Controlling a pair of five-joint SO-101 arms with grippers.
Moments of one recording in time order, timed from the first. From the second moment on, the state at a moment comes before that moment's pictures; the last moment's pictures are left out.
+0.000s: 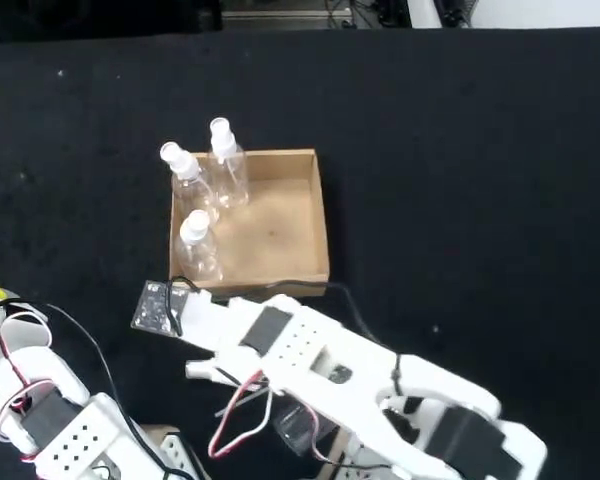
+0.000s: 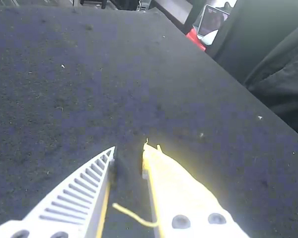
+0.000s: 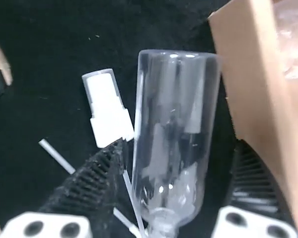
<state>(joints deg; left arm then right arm) -52.6 -103.8 96.0 31.8 18.4 -56.1 -19.2 52.9 50.5 20.0</state>
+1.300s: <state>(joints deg) -51.7 -103.8 96.0 31.8 18.4 17.6 -45.2 46.2 72.5 12.8</state>
